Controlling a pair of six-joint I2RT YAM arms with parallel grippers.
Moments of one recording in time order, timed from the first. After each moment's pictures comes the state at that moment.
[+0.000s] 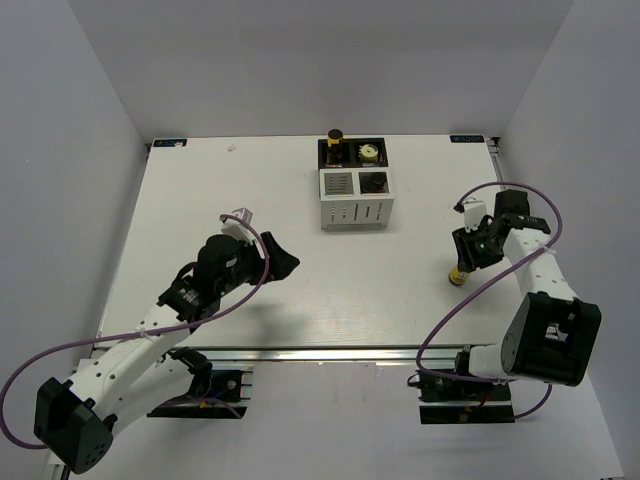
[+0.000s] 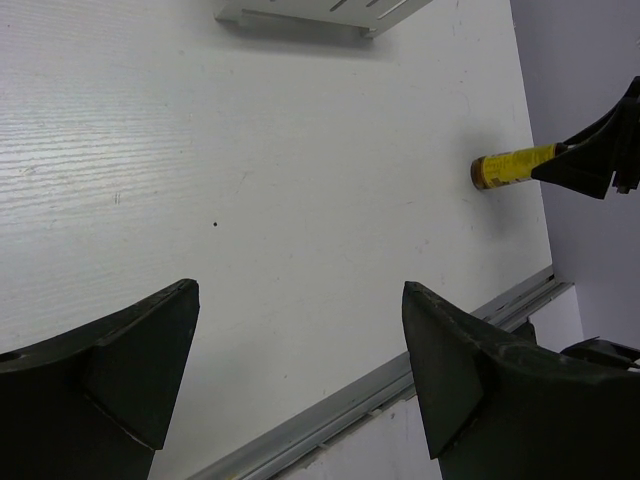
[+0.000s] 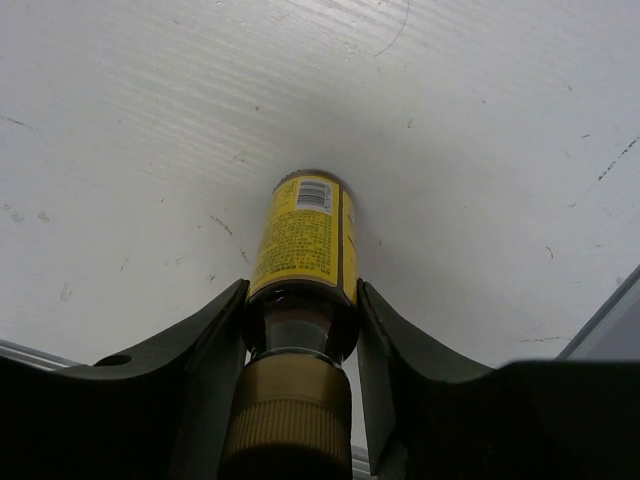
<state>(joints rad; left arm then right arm) -0.59 0.84 0.61 -0.20 0.07 -0.70 -0.17 1.35 0.97 -0.82 -0.25 -0.56</state>
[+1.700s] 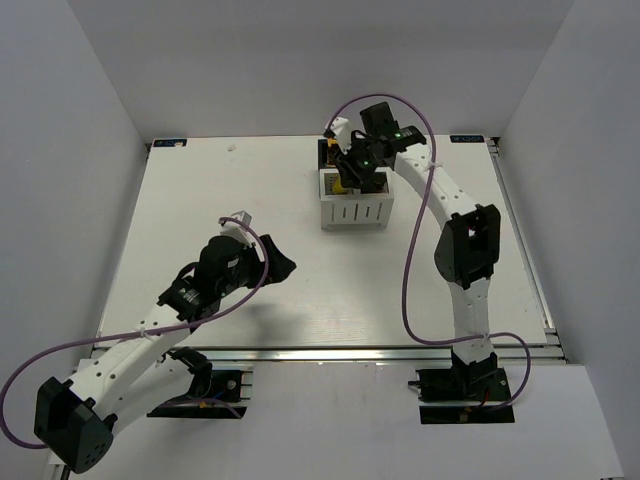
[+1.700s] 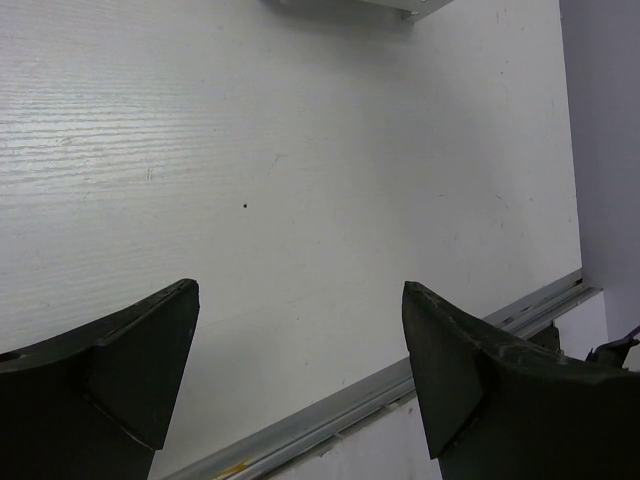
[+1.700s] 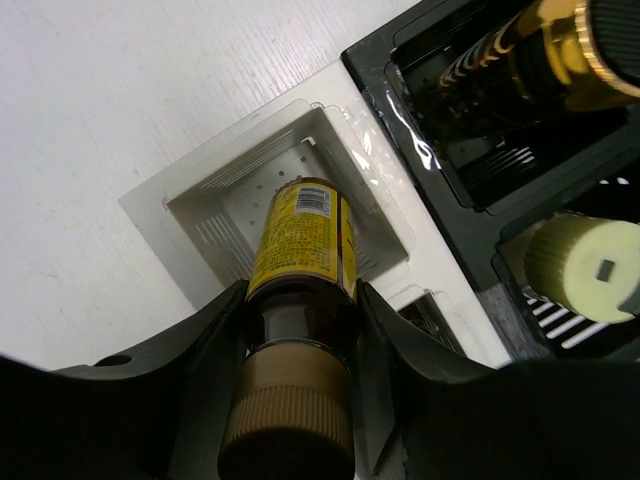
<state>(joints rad) -0.59 0.84 0.61 -0.27 0.02 -0.71 0.46 2.14 2.12 -0.84 -0.38 -0.52</state>
